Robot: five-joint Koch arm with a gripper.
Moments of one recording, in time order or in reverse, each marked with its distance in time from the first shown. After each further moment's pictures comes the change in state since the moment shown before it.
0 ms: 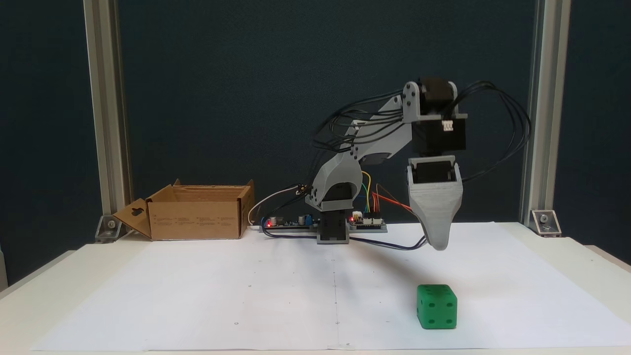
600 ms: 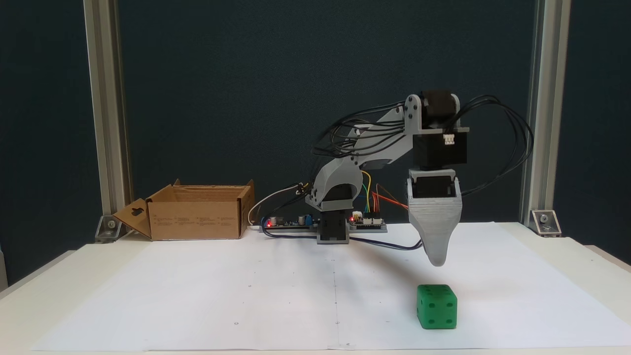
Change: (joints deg) arm 0.4 -2.4 0.0 0.1 0.0
